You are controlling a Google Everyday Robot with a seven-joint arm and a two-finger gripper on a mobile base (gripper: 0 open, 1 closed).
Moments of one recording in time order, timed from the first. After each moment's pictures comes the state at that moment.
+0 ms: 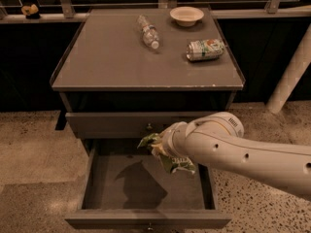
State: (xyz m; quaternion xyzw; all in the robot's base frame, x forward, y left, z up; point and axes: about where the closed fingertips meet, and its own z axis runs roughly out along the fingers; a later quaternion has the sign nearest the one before) arm 0.532 -0.034 0.674 -0.45 0.82 0.05 0.35
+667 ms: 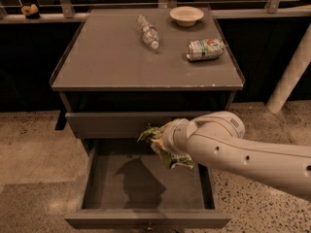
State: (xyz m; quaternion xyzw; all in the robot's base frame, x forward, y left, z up) arm 0.547 -0.033 0.685 -0.44 0.81 0.05 0.39
